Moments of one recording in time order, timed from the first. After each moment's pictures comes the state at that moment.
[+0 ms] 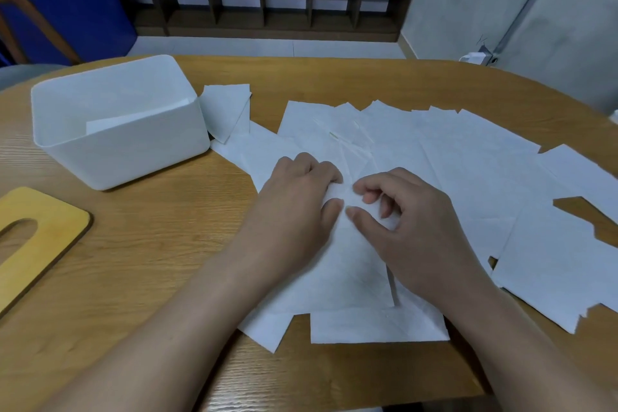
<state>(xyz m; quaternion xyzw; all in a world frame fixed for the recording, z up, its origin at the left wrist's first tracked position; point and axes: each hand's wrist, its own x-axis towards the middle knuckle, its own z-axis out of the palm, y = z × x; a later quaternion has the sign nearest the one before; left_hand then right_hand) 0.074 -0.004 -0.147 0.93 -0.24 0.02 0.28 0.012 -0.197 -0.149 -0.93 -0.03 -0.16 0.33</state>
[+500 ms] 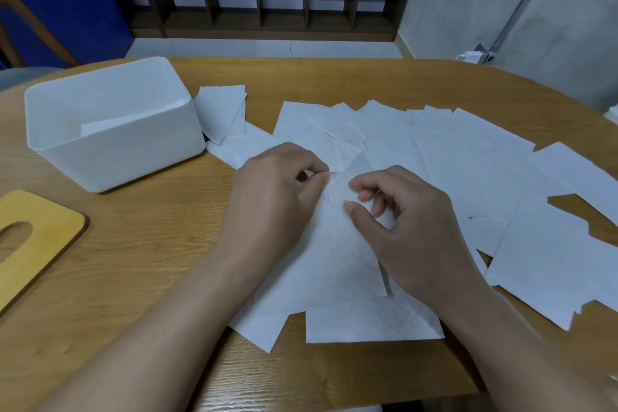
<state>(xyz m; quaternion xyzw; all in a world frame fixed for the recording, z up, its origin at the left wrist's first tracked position) 0.081 0.003 -0.140 0.88 -0.20 0.15 0.39 0.010 -0.197 -0.149 -0.92 -0.04 -0.19 0.35</state>
